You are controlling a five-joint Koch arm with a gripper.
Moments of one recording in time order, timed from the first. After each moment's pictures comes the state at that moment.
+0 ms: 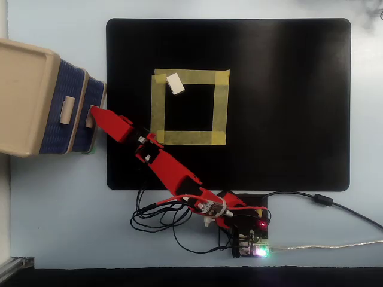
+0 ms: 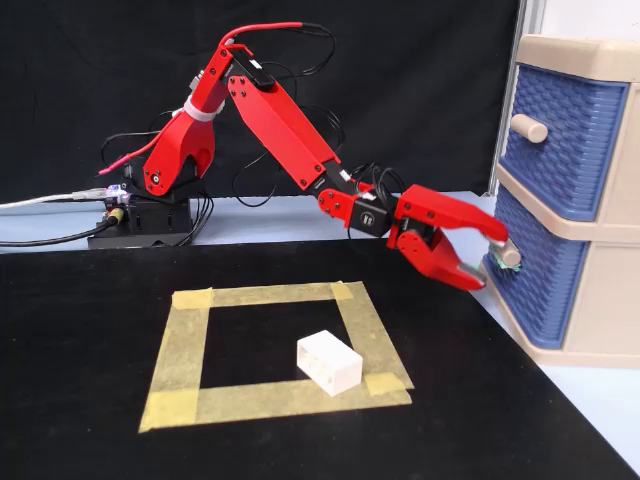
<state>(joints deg) -58.0 57.0 91.8 -28.0 -179.5</state>
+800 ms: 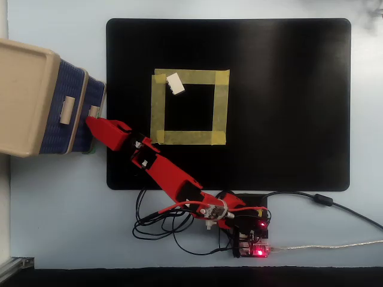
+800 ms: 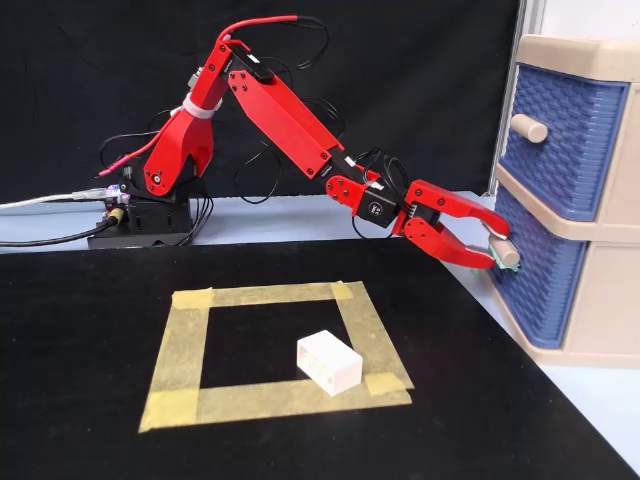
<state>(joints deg) -61.0 58.4 94.5 -19.2 -166.3</state>
